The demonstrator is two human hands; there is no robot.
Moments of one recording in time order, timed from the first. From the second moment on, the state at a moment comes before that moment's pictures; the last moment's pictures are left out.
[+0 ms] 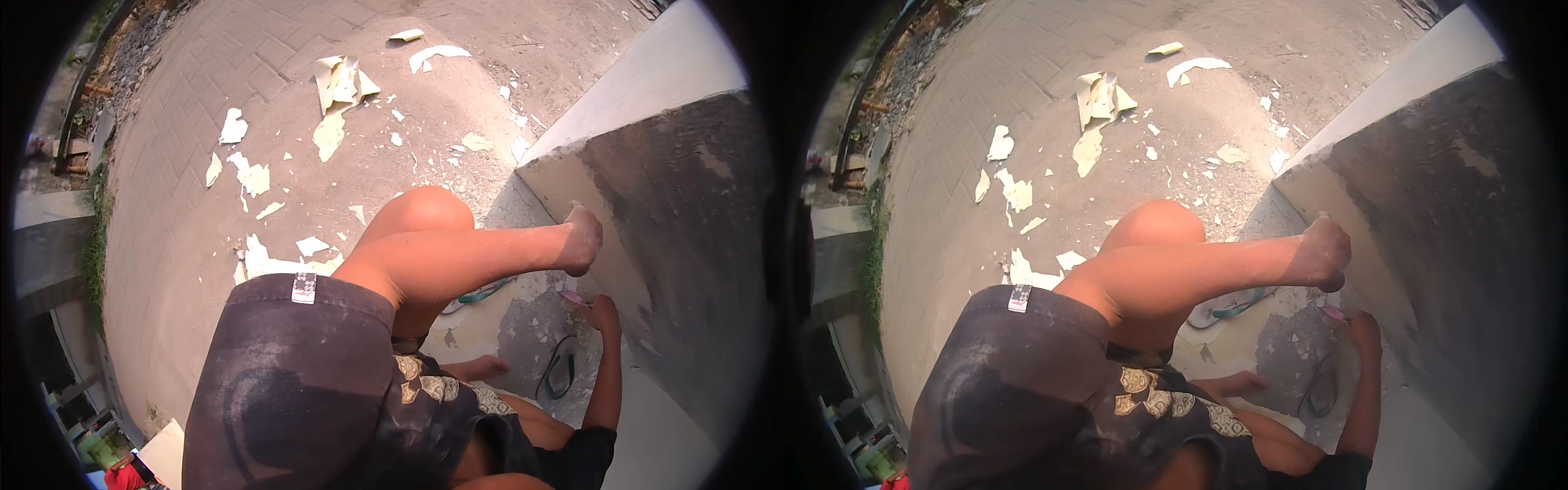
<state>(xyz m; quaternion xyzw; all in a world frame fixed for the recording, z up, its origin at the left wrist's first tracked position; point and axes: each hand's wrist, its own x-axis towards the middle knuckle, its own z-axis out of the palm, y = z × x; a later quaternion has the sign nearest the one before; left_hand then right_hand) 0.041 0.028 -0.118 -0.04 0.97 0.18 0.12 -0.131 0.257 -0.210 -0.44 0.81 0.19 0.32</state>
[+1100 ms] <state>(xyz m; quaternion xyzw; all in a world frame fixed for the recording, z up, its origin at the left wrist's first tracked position) 0.070 -0.019 -0.102 -0.14 0.98 0.14 0.06 -0.142 0.257 -0.219 -0.42 0.83 0.21 0.31</state>
